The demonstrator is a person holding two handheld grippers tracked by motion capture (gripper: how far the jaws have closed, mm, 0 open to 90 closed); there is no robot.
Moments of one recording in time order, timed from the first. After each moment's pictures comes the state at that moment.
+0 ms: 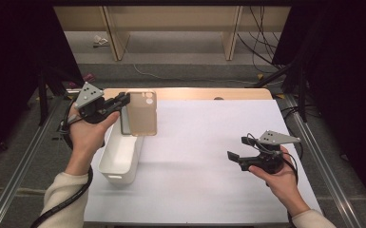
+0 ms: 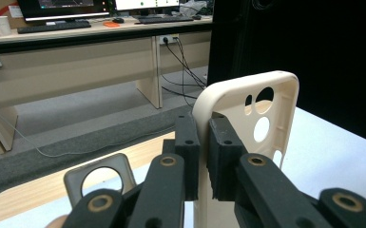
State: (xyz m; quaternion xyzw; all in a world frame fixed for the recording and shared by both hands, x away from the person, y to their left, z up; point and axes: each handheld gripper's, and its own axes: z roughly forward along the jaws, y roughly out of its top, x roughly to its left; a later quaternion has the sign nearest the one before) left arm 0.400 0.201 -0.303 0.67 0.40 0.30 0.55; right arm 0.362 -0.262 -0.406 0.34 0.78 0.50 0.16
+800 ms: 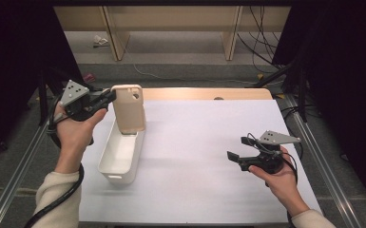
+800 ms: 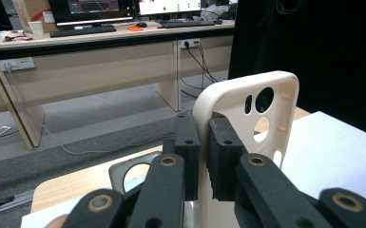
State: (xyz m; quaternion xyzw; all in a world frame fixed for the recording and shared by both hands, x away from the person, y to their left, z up) left arm 0.402 0.228 -0.301 0.66 0.42 0.33 0.54; right arm 0.362 -0.262 -0.407 0.35 0.77 0.51 0.15
